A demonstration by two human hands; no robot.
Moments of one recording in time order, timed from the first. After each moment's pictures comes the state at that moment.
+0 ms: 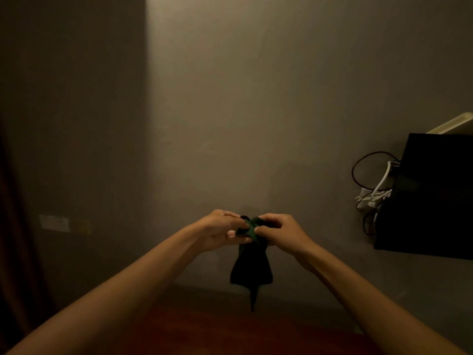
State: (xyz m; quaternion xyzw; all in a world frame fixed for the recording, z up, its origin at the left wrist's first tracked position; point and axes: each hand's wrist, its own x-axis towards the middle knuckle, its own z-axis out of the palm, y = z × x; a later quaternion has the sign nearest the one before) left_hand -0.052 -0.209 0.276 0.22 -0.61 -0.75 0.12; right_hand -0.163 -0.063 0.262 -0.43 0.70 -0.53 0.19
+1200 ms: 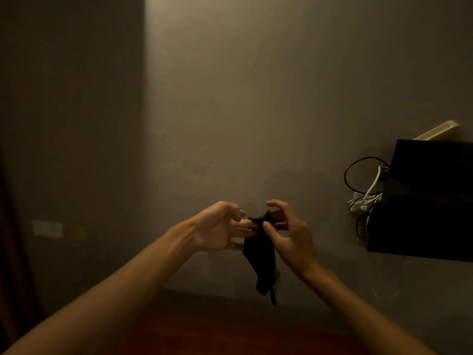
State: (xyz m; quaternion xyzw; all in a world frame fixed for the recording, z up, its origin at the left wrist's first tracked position) left_hand -0.024 -0.200 0.303 0.12 -0.62 -0.78 -0.02; right_hand -0.153 -0.042 0.250 -0.51 0.66 -0.54 -0.15
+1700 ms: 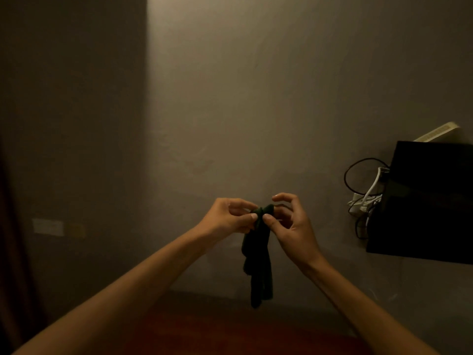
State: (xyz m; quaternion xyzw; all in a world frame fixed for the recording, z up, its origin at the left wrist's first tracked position) left_hand -0.025 -0.178 0.300 0.08 -0.77 -0.59 0.24; right_hand -0.137 -0.033 0.272 -0.47 0.58 -0.67 0.03
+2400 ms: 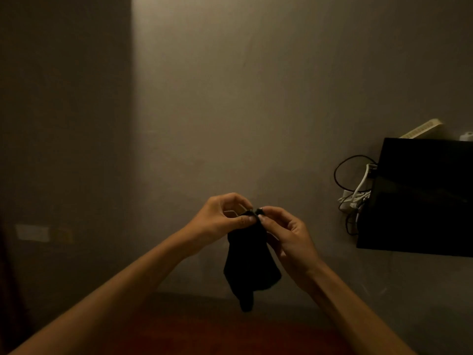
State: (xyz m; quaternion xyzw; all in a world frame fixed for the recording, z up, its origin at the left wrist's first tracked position) left_hand -0.026 -0.179 0.300 -0.03 -0.80 -0.54 0.27; right_hand -0.122 -0.017 0.272 -0.37 0.49 -0.76 0.21
